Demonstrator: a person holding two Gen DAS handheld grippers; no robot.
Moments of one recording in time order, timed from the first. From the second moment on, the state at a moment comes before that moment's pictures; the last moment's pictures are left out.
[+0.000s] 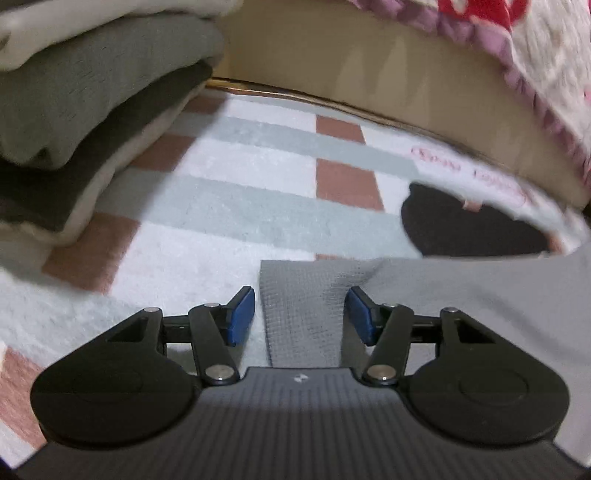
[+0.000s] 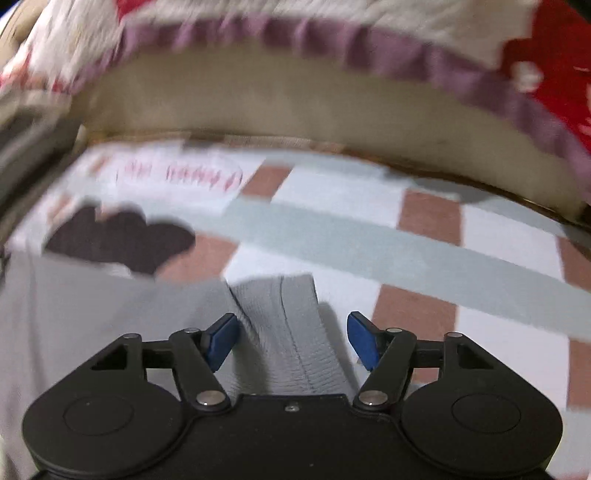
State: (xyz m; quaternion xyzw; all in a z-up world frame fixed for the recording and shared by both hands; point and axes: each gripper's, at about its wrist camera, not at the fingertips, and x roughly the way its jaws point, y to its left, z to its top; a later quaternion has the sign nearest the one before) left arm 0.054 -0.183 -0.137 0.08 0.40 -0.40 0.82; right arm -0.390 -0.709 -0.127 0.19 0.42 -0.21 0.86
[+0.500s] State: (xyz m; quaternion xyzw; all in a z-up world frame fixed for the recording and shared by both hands) left arm 0.064 -0.187 -0.133 0.02 0.45 -0.42 0.79; right arm -0.388 -0.687 -0.165 0.24 0.32 -0.22 0.89
